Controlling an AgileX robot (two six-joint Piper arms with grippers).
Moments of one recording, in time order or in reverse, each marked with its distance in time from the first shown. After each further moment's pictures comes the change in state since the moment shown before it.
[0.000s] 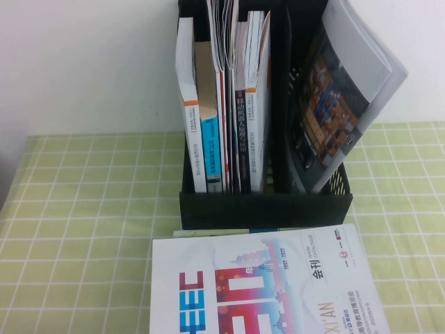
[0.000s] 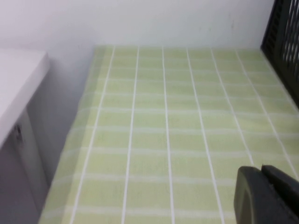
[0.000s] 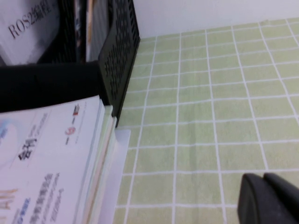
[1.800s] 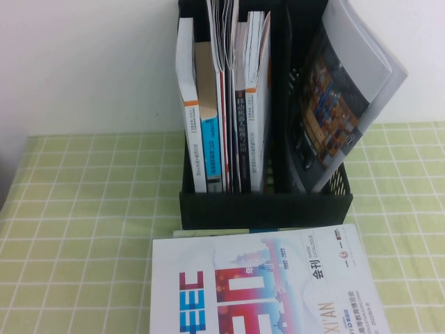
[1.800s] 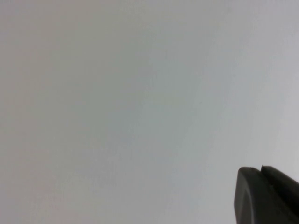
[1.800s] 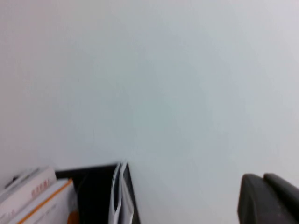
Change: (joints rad) right arm 0.000 0.390 -0.560 -0.102 -0.382 0.106; left arm 0.000 0.332 -0.550 0.284 -0.571 -0.669
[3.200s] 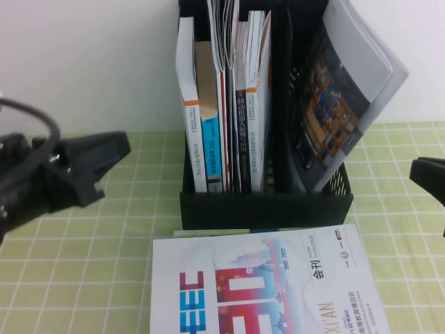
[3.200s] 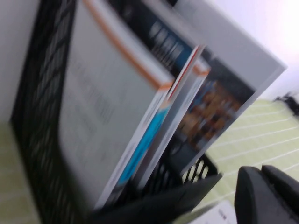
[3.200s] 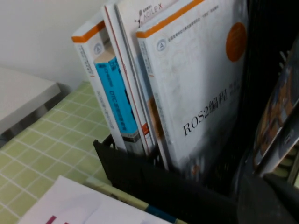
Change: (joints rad) right arm 0.115 0.578 0.013 1.461 0.437 -1.566; left arm -0.102 0.642 -0.135 -1.739 0.834 1.894
